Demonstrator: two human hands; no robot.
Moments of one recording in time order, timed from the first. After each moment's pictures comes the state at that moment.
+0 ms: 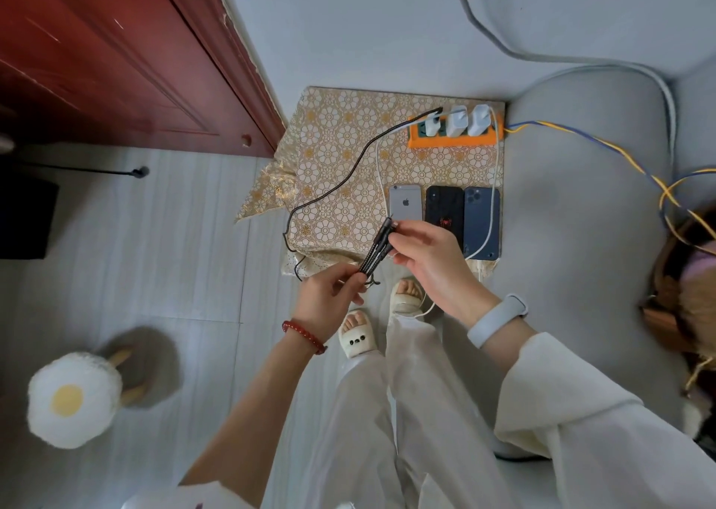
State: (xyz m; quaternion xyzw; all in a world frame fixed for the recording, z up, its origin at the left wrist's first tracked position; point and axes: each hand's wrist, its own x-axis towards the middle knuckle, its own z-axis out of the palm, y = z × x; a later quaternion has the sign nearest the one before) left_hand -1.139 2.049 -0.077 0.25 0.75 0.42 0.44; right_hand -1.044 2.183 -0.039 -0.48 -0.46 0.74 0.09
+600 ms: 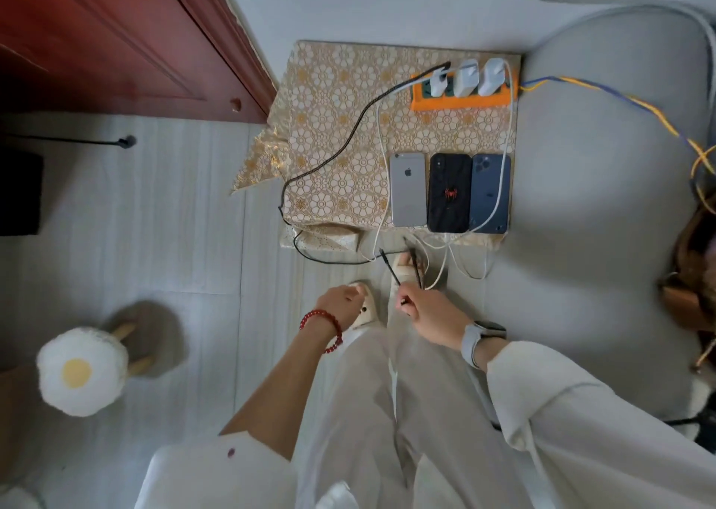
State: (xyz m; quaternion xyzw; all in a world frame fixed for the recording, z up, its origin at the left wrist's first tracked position) left_hand -1.113 2.041 -0.134 0.18 0.78 0.08 0.59; right_hand -0.970 2.138 -0.132 -0.33 -0.78 0.43 -0.32
